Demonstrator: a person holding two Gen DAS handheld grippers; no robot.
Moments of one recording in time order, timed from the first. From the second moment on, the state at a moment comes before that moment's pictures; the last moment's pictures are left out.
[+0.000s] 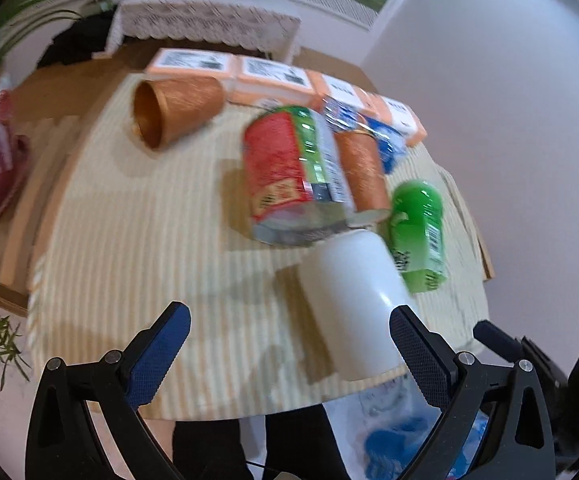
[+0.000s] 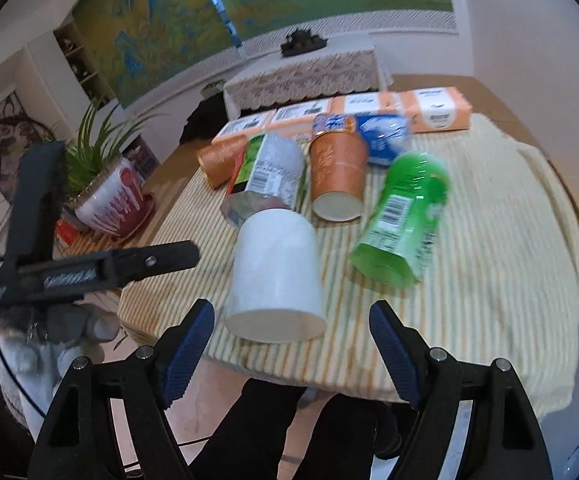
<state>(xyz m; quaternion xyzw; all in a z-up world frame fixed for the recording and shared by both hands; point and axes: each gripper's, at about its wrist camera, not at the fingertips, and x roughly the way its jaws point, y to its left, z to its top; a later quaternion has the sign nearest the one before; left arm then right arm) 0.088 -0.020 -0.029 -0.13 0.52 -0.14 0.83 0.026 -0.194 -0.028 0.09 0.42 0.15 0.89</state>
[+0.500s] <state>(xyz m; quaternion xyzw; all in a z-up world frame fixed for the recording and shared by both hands) 0.132 -0.073 -0.059 -0.17 0.58 -0.14 0.79 -0.012 -0.246 -0.027 0.11 0.40 0.09 0.90</state>
